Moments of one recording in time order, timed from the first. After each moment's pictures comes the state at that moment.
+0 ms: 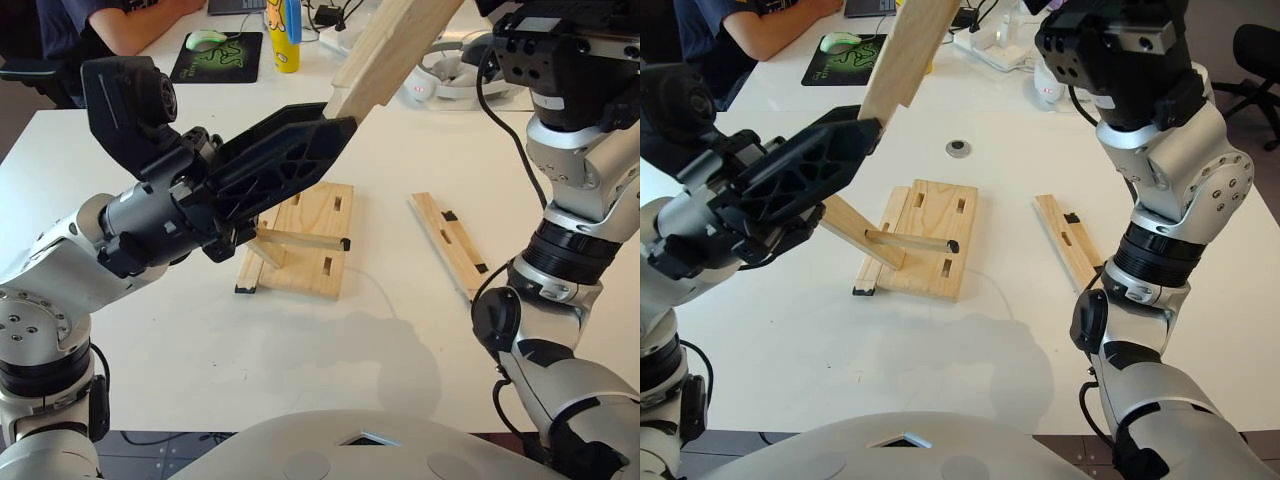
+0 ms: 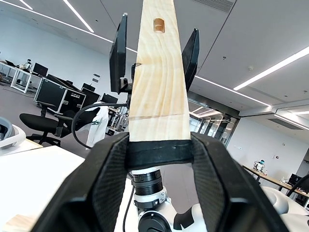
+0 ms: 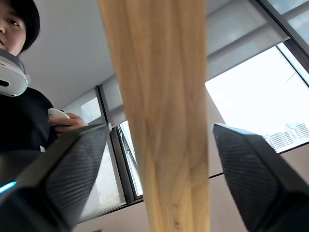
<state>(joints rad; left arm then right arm) -0.31 0.68 0.16 -0.71 -1.88 0.66 -0.17 -0.80 -0.30 -0.37 -0.15 1.97 0.99 0.28</state>
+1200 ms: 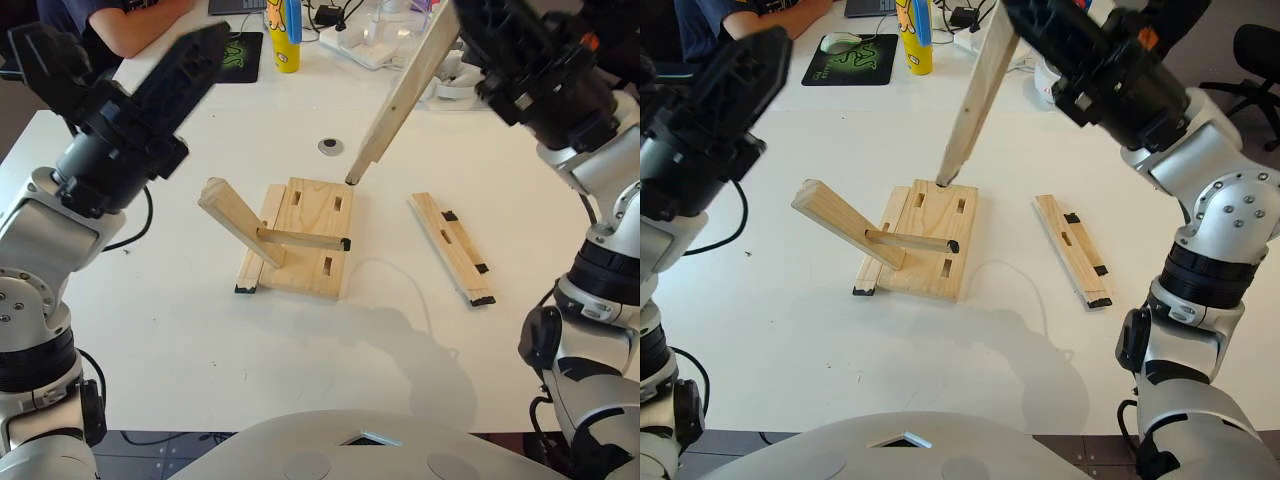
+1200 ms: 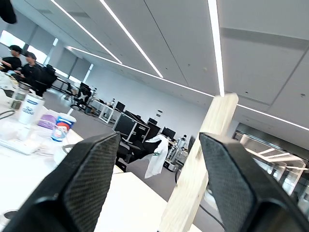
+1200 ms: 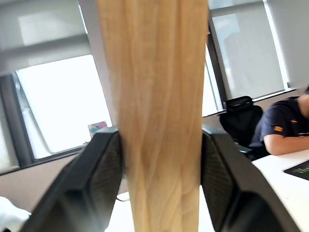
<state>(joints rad) -0.30 0.69 0.30 -0.48 -1.73 0.57 -0.10 -0.62 -0.54 -0.28 -0.20 1.33 0.84 0.63</state>
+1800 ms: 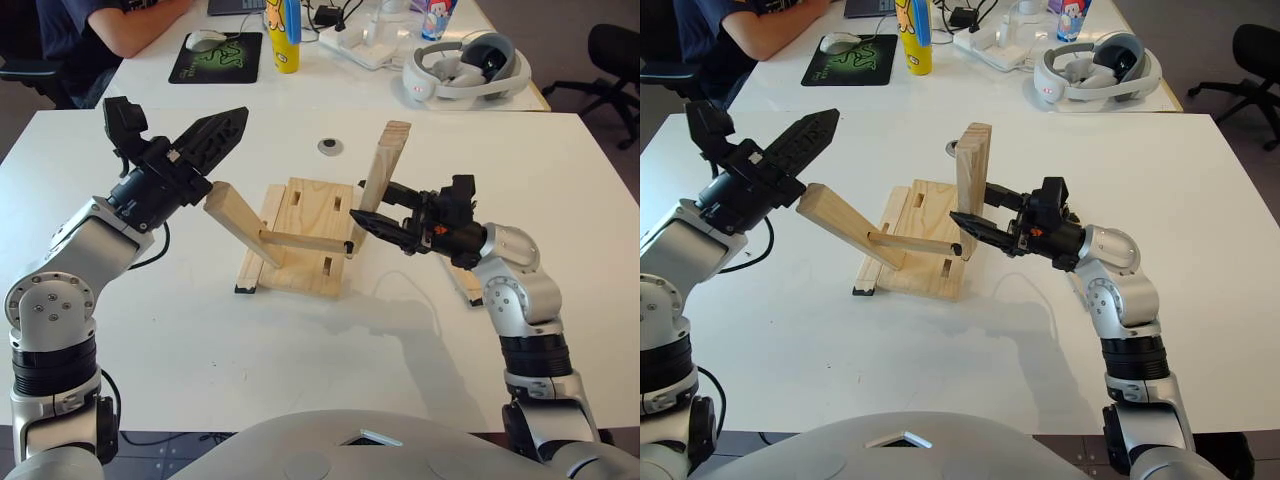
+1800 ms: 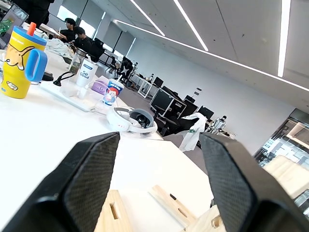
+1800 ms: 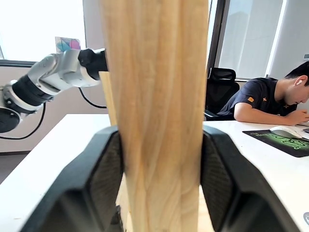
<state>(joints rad) -0.21 0.62 0.21 -0.40 -1.43 0.66 -0.13 -0.20 -0.39 0.03 -0.10 0.60 0.10 1.09</state>
